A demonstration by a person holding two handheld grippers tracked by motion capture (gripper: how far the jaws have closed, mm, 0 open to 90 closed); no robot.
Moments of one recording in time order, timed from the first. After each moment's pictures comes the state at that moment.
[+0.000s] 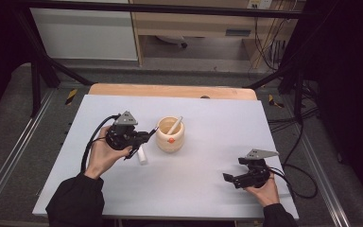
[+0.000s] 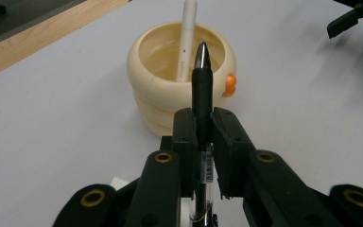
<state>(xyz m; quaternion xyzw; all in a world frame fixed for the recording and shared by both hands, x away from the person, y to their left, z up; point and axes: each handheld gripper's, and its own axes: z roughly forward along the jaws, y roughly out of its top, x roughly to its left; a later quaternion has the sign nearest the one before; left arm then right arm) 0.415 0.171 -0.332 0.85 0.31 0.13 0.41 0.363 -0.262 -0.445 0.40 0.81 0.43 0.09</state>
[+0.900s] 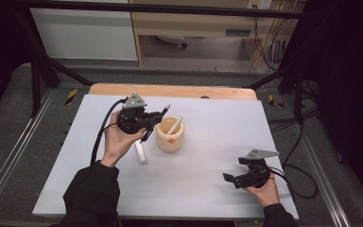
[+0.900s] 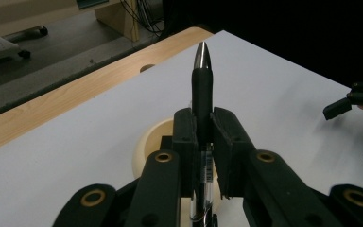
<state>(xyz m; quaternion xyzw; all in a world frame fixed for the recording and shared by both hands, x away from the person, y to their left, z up) 0.439 0.139 -0.300 0.80 0.32 0.17 0.48 0.362 -0.263 -0.444 0.40 0.81 0.43 0.09</state>
